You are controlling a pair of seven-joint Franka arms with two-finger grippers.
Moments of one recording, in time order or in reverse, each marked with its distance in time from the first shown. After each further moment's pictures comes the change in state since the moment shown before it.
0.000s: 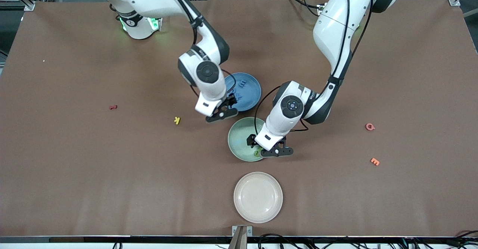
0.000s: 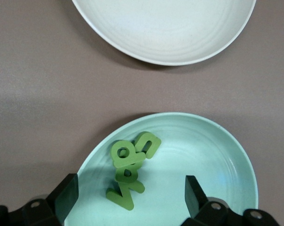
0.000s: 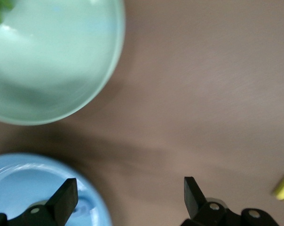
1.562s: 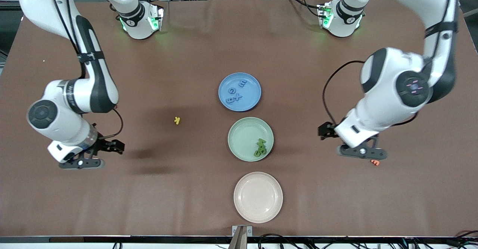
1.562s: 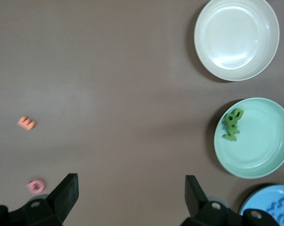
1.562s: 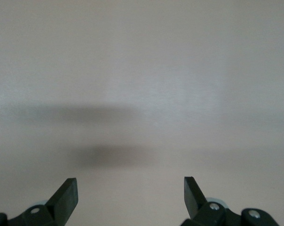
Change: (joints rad) left arm 0.298 -0.414 0.008 0.030 0.070 -0.602 0.444; right arm -0.485 -0.106 -0.171 0.064 -0.028 -0.070 -0.383
